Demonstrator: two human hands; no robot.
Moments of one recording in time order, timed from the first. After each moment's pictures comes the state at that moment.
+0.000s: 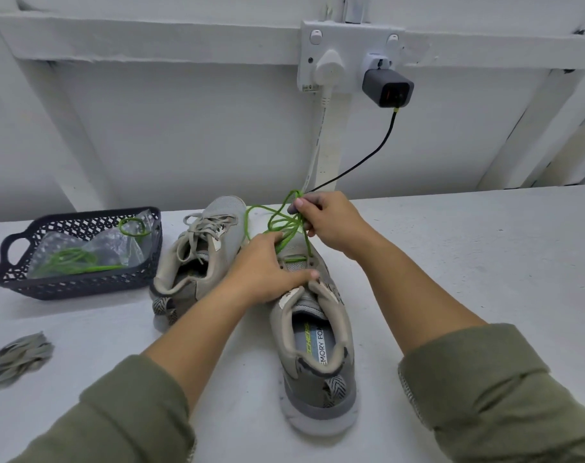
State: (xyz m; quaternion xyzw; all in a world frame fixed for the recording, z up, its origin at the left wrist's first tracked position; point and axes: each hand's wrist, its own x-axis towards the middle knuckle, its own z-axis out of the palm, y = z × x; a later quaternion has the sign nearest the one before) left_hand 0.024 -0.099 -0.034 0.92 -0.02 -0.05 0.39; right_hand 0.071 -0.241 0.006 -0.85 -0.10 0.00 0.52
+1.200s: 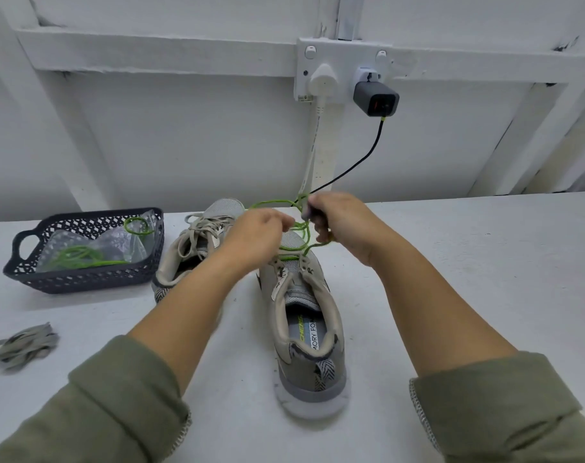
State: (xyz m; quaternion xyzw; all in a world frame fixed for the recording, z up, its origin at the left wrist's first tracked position) left_hand 0.025 -0.104 0.012 0.87 -0.01 0.00 0.49; right_hand 0.028 -0.255 0.040 -0.79 -0.09 0.08 0.61
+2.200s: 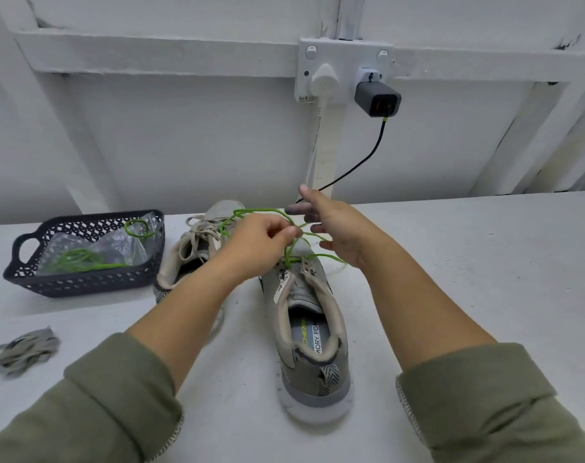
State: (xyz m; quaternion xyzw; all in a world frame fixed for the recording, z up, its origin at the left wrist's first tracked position) left_hand 0.026 -0.098 0.002 0.88 -0.10 0.03 0.46; right_hand 0.034 -0.247 0.036 -0.79 0.00 0.16 0.60
